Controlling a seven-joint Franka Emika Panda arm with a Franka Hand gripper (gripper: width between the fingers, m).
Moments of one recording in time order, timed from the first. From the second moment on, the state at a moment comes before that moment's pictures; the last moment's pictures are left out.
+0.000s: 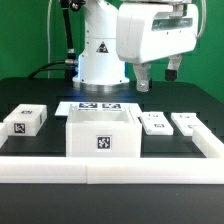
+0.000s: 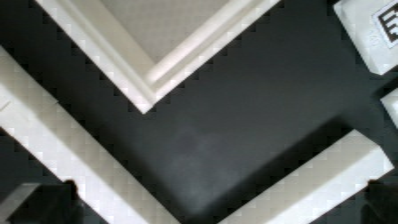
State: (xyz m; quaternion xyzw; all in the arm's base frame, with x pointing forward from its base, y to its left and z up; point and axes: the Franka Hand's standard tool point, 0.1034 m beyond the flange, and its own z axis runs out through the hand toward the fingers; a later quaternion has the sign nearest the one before) arm 0.567 0.057 0.119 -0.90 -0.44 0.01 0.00
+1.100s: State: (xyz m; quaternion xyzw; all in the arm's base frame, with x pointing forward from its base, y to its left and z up) arm 0.565 0.049 0.118 -0.88 -0.48 0.00 0.00
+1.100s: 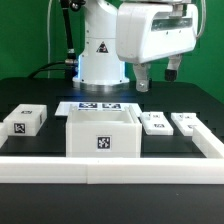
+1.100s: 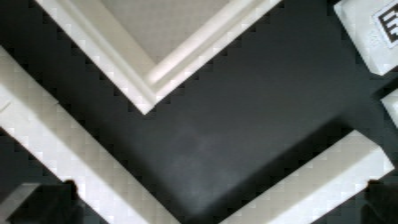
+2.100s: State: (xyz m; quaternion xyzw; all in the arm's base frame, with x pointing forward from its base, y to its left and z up) arm 0.542 -0.006 0.088 -0.72 -0.70 -0.01 -0.02
